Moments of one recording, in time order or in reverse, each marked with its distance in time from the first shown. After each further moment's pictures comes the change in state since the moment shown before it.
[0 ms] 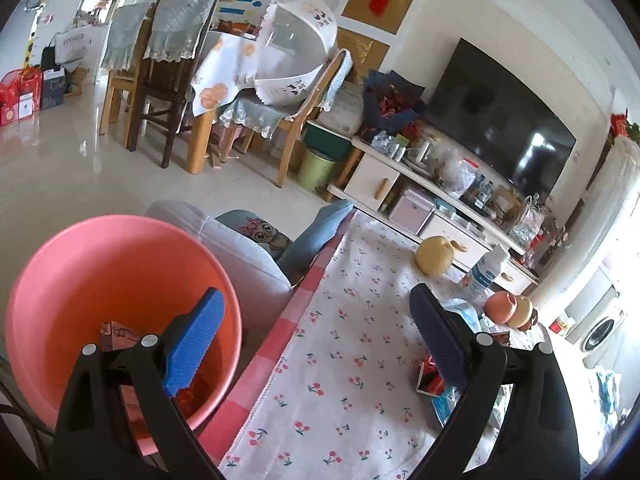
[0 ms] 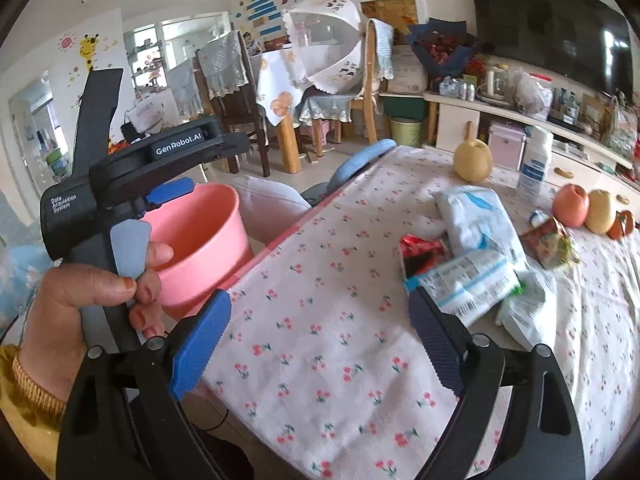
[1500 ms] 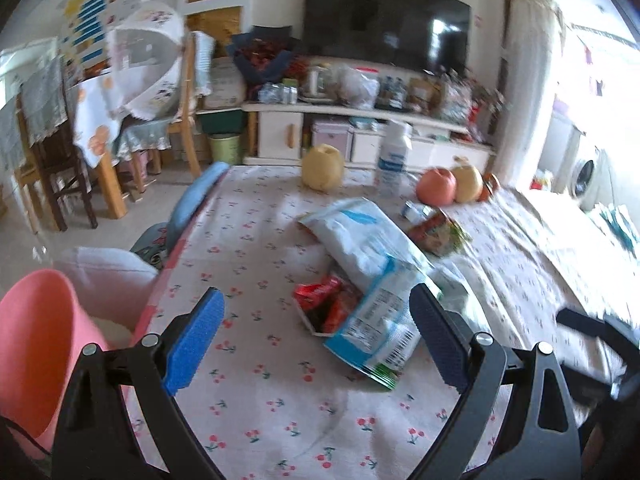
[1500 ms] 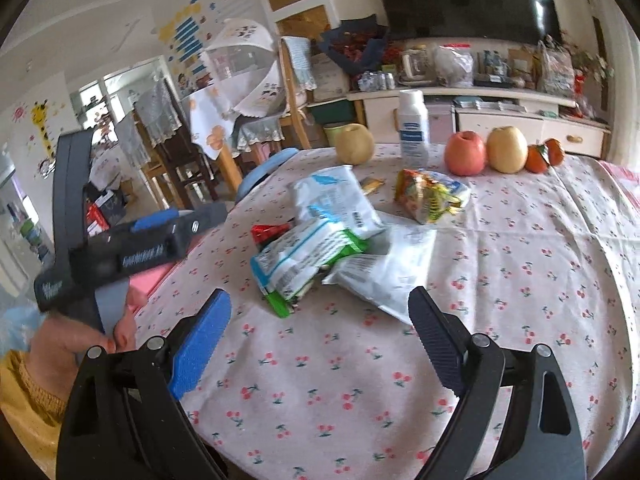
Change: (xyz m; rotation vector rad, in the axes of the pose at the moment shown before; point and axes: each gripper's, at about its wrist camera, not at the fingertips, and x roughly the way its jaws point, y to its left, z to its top) left arm 0.030 -0.150 -0.078 0.510 0.151 -0.153; right arm -0.058 -0.141 -0.041 0.246 -0.066 -0.097
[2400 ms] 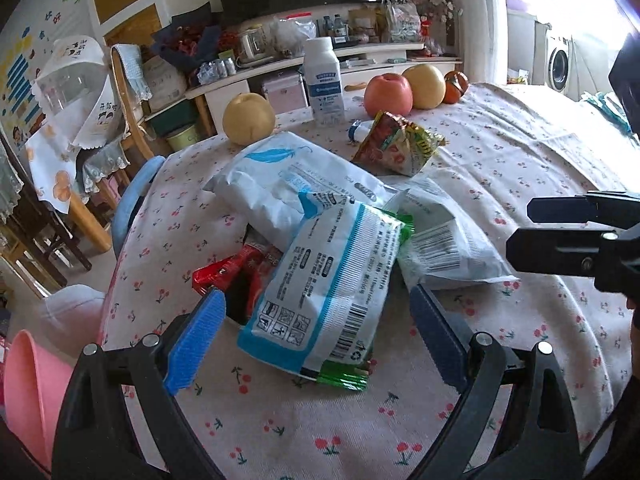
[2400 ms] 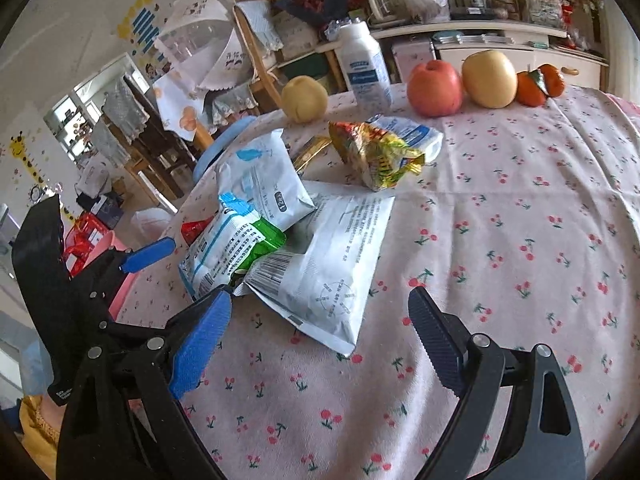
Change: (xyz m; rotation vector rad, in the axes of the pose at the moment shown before) left arm 0.067 -0.064 -0.021 0.291 0.161 0.020; right arm 0.064 -0.066 0.019 0.122 0.188 0.033
